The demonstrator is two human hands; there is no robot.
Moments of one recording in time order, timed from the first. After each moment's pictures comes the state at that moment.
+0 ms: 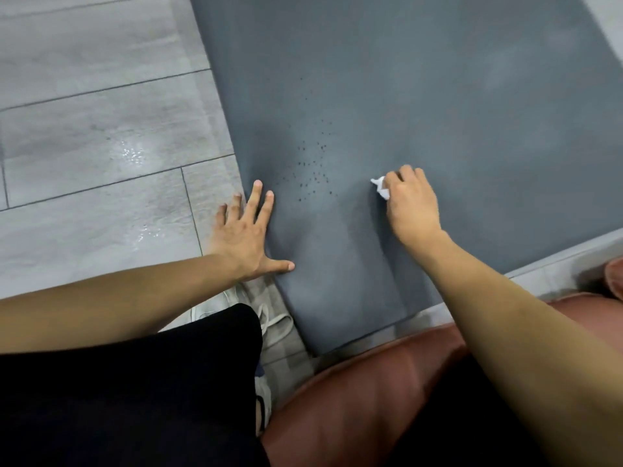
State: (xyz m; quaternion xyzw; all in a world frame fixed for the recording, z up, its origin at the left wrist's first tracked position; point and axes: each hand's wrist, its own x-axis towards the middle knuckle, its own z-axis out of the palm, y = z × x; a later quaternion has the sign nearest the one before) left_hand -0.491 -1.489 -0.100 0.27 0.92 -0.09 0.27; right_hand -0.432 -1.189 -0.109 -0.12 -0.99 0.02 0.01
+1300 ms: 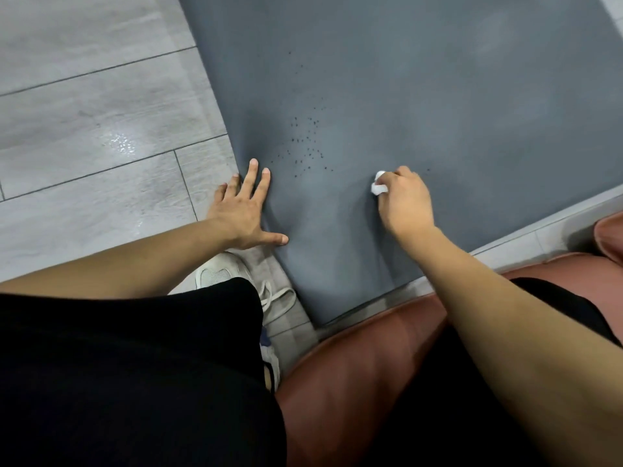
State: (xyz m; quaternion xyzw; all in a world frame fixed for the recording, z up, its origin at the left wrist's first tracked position) left_hand -0.505 -1.492 -0.094 0.30 0.89 -0.05 0.34; right_hand -0.395 -1.226 -0.089 -0.24 -0.96 0.10 -0.06
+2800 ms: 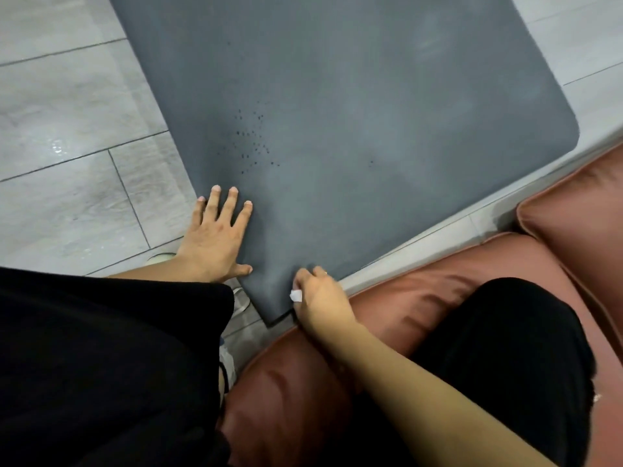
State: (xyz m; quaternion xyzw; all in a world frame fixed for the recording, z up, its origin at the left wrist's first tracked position) left_hand -0.441 -1.472 -0.093 0.39 0.88 -0.14 0.24; right_hand -0.268 -1.337 -0.068 -0.20 -0.92 0.22 -0.26
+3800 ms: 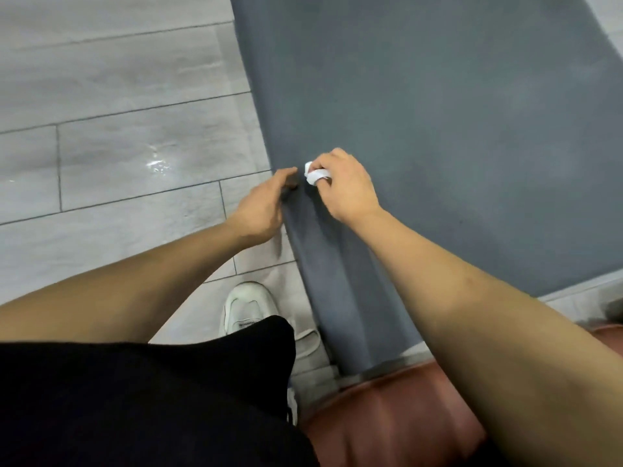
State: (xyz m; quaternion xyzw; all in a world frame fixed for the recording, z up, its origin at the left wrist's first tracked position) left_hand -0.555 -1.502 -0.070 0.22 0.88 0.32 0.27; right_hand -0.527 -1.320 -0.073 -0.06 -0.96 0.27 -0.01
